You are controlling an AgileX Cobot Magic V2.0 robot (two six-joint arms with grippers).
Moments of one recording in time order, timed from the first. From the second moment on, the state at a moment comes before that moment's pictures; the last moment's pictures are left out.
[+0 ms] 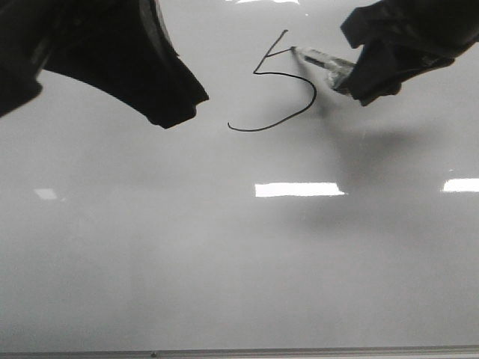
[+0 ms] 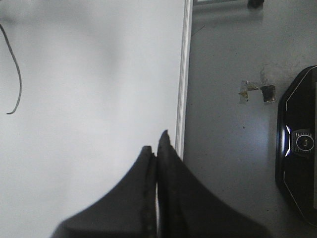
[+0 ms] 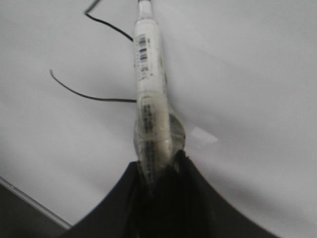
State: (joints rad) left arm -0.94 1.28 -1.03 0.02 0.76 0.62; right arm 0.27 1.41 -0.97 0.42 0.40 -0.47
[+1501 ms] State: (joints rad) left arm -1.02 1.28 -1.19 0.06 0.79 0.72; right arm 0.81 1.09 -0.97 0.18 0.73 -0.67
